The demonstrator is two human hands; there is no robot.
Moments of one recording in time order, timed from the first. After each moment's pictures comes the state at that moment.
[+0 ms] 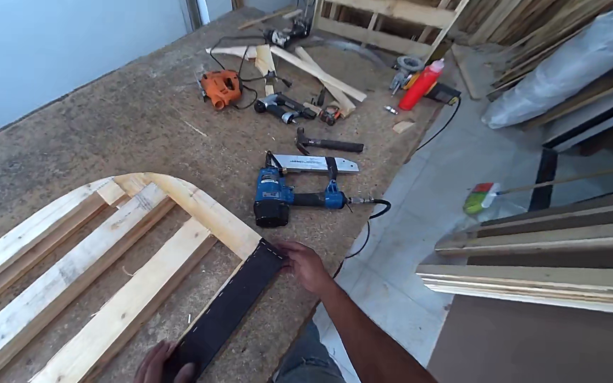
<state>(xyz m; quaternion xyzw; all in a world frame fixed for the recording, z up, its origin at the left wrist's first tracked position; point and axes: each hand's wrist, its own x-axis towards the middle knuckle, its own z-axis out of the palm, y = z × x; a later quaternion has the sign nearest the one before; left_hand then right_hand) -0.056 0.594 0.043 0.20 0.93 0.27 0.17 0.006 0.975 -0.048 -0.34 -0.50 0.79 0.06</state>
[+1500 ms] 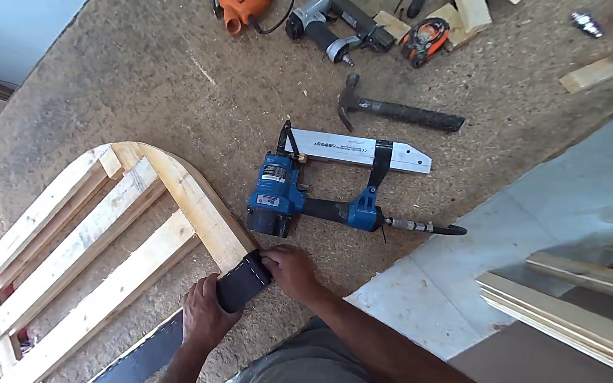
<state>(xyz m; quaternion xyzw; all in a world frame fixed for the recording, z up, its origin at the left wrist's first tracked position) -0.082 0.819 0.014 0.20 0.97 0.00 0.13 -0.038 1.040 -0.057 -0.13 -0.81 0.56 -0.10</state>
